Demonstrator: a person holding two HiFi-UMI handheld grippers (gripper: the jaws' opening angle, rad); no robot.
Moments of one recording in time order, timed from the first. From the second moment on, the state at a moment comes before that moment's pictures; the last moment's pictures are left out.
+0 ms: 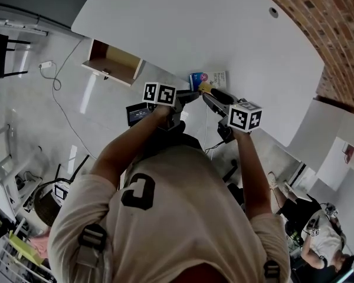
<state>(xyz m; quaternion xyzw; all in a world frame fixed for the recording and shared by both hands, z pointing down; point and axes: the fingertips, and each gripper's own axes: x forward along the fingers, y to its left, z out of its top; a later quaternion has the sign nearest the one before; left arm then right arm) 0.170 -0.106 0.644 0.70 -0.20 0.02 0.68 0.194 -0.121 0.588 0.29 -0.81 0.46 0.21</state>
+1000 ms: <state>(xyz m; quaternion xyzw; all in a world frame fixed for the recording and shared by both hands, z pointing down) 0.113 -0.077 0.589 0.69 -0.29 -0.03 0.66 0.194 0.007 0.526 0.27 -0.84 0.46 0.09</state>
